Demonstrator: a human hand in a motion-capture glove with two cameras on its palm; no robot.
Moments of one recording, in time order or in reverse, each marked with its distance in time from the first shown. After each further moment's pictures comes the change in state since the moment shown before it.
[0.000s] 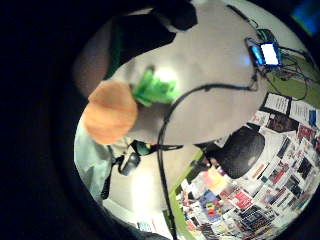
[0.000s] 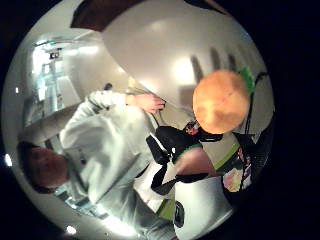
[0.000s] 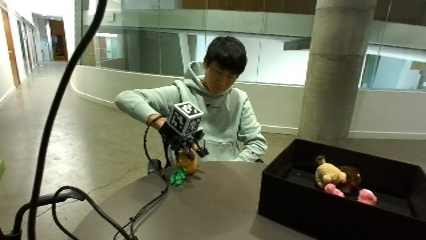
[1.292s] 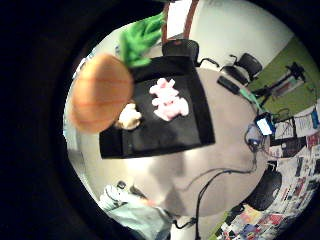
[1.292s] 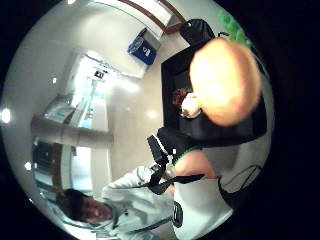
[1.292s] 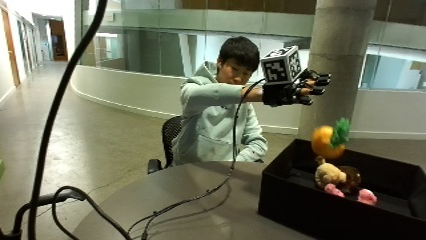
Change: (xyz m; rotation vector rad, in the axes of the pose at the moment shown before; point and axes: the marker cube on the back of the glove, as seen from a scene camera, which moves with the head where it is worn) arm -0.093 -0.264 -0.342 0.631 -0.329 -0.005
